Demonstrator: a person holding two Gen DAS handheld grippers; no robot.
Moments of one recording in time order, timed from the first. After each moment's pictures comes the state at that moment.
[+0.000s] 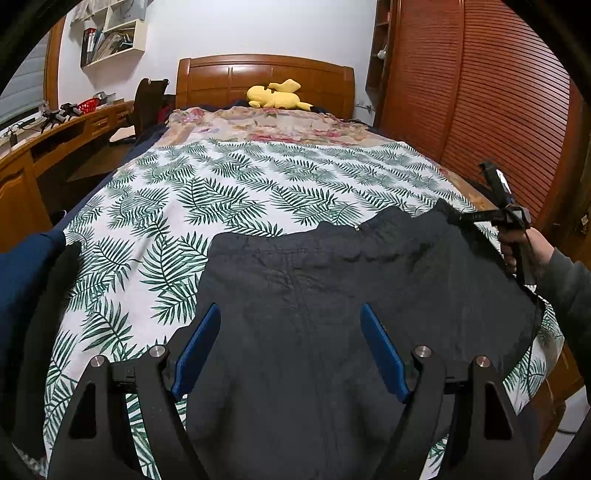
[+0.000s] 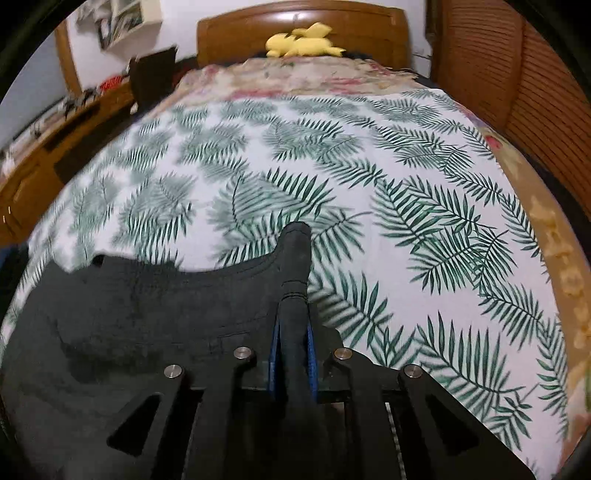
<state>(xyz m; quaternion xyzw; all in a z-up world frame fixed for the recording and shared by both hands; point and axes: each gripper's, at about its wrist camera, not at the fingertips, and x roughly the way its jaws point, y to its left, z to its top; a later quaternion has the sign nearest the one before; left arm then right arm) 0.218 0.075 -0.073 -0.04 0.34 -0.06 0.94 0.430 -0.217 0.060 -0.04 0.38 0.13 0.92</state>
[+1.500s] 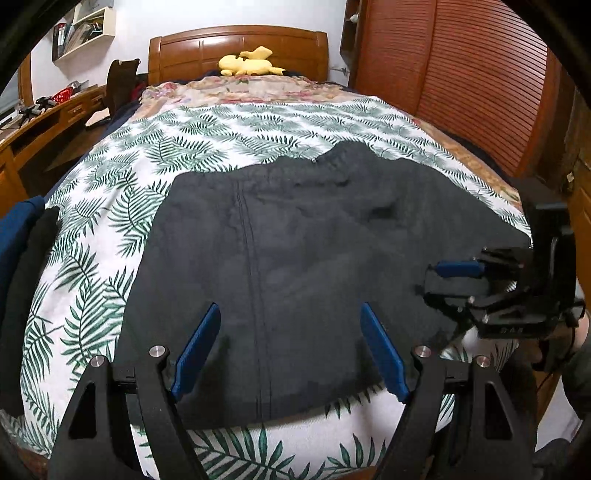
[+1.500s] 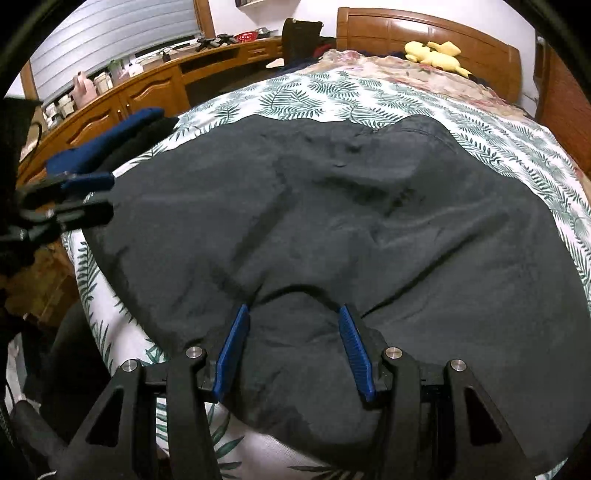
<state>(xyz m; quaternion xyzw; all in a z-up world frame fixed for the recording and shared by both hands) 0.172 0.032 -0.111 -0.01 0.40 -0.10 0.91 0.219 -0.145 -0.011 -0.10 0.36 0.32 0.87</state>
